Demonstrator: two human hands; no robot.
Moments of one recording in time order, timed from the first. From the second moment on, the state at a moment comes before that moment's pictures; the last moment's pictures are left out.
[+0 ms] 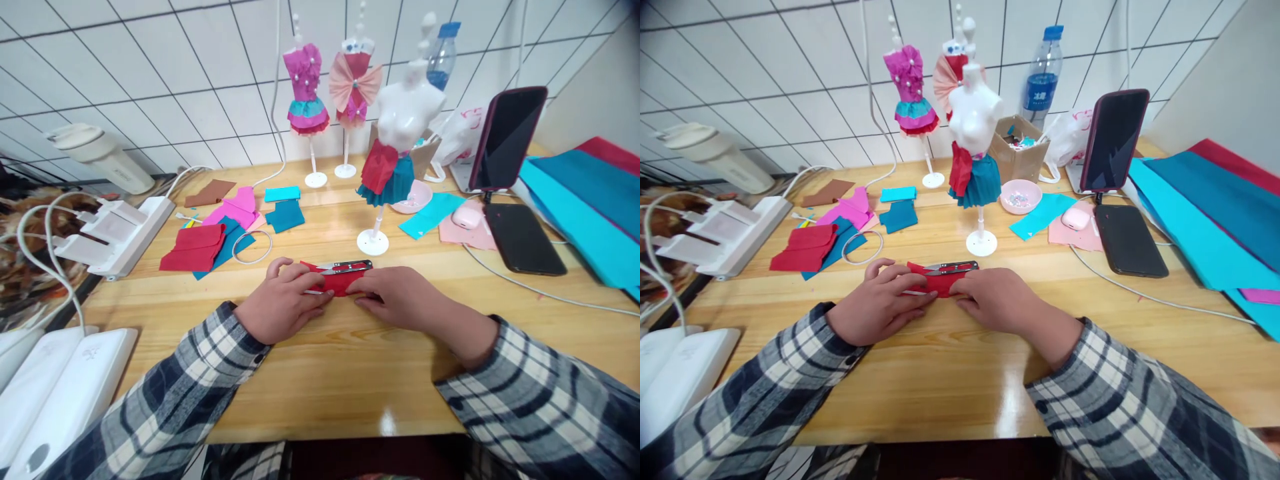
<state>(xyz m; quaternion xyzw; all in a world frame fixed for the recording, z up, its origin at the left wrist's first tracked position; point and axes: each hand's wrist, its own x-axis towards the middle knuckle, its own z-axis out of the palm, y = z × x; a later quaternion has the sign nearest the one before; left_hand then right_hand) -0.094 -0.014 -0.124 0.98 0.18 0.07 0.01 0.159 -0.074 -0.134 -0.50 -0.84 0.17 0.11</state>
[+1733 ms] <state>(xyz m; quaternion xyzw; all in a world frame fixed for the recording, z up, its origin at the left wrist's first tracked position) -0.122 -0.013 -0.127 0.83 0.44 0.34 0.11 0.156 -0.084 -0.129 -0.53 -0.72 0.23 0.37</state>
